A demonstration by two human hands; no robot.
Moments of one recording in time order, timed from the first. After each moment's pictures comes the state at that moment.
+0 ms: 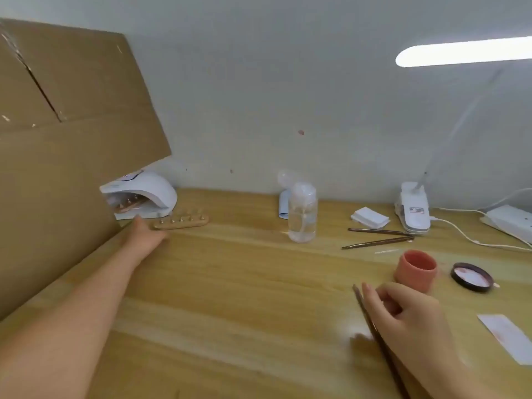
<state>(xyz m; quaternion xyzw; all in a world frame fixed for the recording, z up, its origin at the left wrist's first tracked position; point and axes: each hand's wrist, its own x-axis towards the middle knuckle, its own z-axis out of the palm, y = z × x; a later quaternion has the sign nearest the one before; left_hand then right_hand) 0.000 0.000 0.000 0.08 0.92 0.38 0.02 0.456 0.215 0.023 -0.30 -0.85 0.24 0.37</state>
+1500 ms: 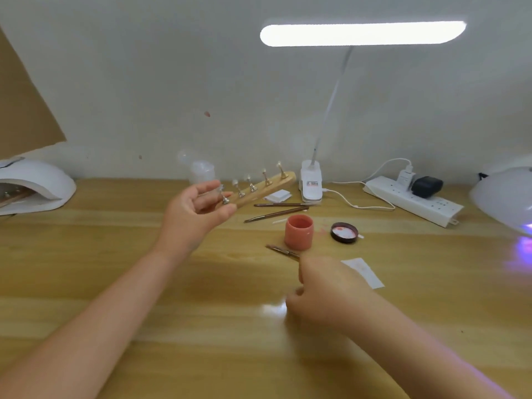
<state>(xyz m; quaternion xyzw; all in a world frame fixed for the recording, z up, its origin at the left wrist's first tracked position) 0.289 0.163 0.047 0.39 0.62 0.67 0.13 0.516 0.239 0.060 -0.35 -0.93 0.11 -0.01</state>
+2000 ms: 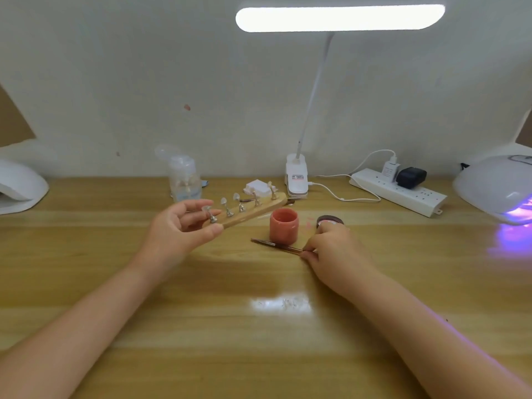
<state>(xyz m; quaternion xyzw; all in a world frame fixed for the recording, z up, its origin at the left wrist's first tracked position) 0.297 0.153 0.026 0.42 0.62 0.63 0.20 0.526 0.301 0.033 -0.35 -0.93 0.04 0.12</state>
